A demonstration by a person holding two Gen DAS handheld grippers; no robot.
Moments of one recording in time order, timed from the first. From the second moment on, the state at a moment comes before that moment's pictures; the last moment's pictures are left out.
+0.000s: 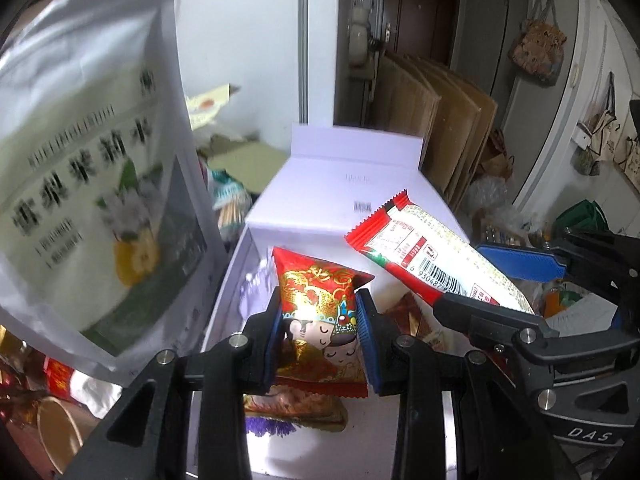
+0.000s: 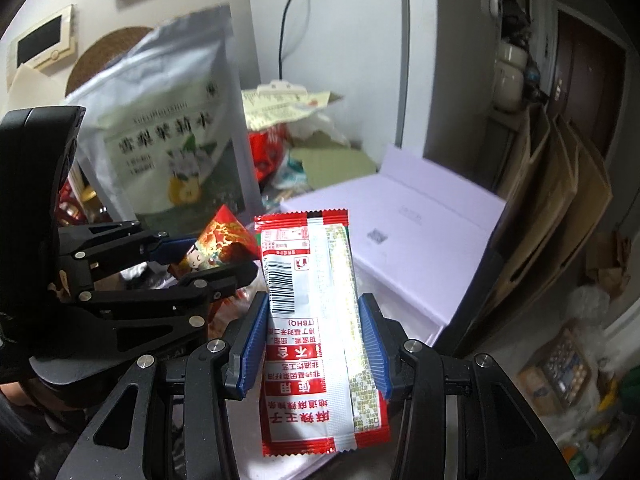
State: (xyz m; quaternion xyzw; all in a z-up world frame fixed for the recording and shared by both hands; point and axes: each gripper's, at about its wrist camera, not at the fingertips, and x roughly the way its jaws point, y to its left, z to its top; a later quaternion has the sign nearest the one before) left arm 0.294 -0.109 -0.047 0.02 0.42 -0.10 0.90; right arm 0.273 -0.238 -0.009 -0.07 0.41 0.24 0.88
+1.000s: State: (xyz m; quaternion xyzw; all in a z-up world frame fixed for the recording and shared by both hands) left arm 0.304 -0.125 -0.110 0.09 0.50 -0.08 0.86; right arm 0.279 -0.229 -0.081 -0.13 0.45 0.18 0.87
